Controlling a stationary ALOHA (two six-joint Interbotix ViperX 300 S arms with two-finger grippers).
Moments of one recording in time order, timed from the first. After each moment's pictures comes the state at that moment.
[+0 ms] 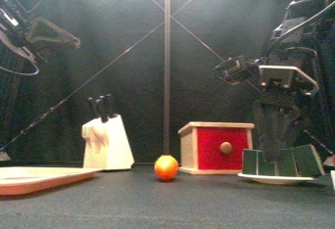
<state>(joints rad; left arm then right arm) 0.02 -0.87 1.31 0.00 -0.38 0.00 0.22 -0.04 0.75 -0.51 0.65 1.35</state>
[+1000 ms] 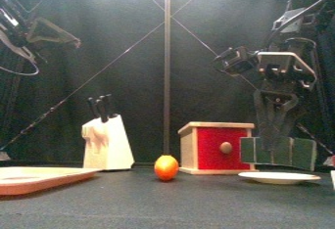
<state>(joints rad) 0.02 -0.87 1.31 0.00 -0.38 0.00 0.22 -0.09 0.75 -0.51 0.65 1.35</state>
